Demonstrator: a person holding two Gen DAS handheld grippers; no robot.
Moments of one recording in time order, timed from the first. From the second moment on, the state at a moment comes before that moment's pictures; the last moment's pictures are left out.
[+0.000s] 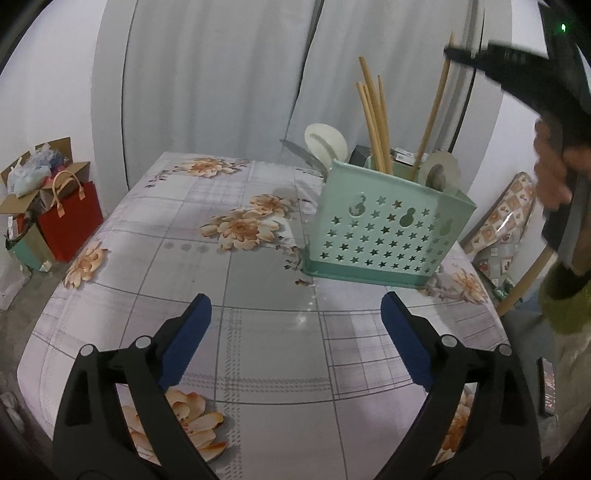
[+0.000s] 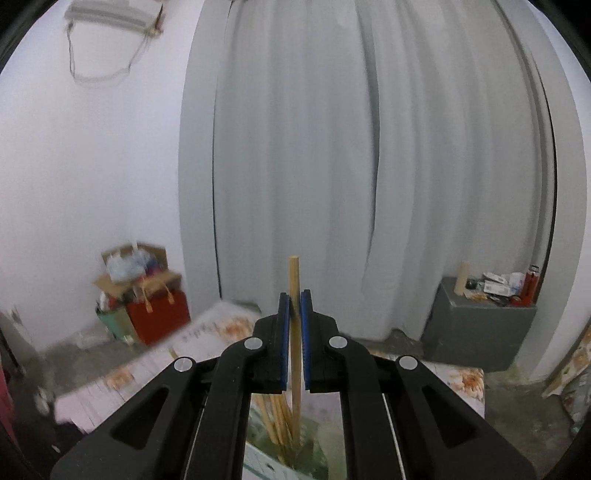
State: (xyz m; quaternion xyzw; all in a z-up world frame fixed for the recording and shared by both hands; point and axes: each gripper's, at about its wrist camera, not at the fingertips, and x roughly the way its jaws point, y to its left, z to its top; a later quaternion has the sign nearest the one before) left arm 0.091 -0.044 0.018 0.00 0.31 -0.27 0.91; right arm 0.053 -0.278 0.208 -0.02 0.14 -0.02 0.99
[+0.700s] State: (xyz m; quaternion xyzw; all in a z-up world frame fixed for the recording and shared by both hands) left arm 0.176 -0.084 0.028 -0.03 0.26 -0.42 0.87; right arm 0.000 -0.395 0.099 0.38 0.25 0.03 0.89
